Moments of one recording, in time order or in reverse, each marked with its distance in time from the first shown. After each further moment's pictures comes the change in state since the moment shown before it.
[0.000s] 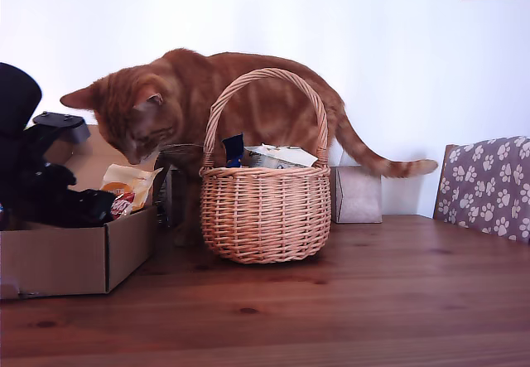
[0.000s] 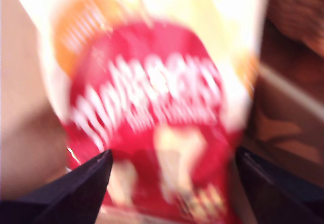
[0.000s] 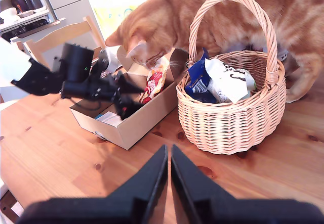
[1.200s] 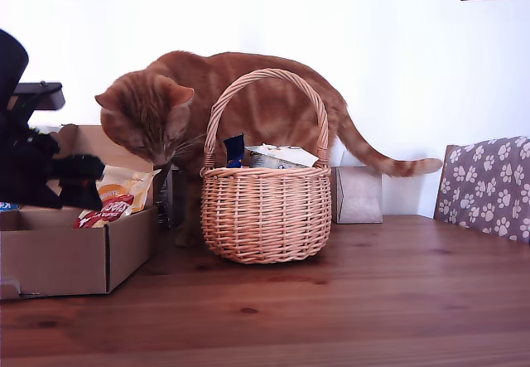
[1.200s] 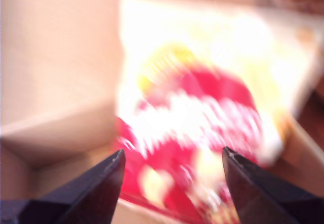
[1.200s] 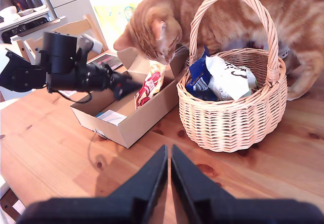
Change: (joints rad) left arm -0.010 -0.167 -0.113 -0.005 -0.100 -0.222; right arm 0.000 0.000 0.000 -0.008 0.000 0.000
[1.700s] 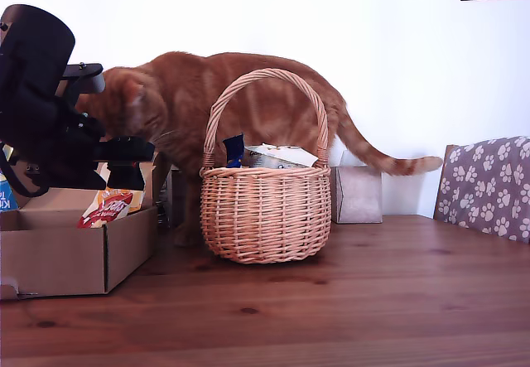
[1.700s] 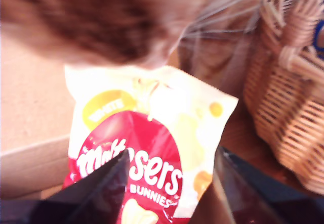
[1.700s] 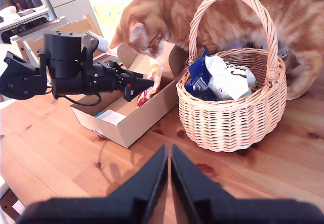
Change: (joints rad) left arm -0.154 -0.003 0.000 0.151 -0.197 -0.151; right arm 0.000 0.000 0.000 -0.001 0.000 0.000
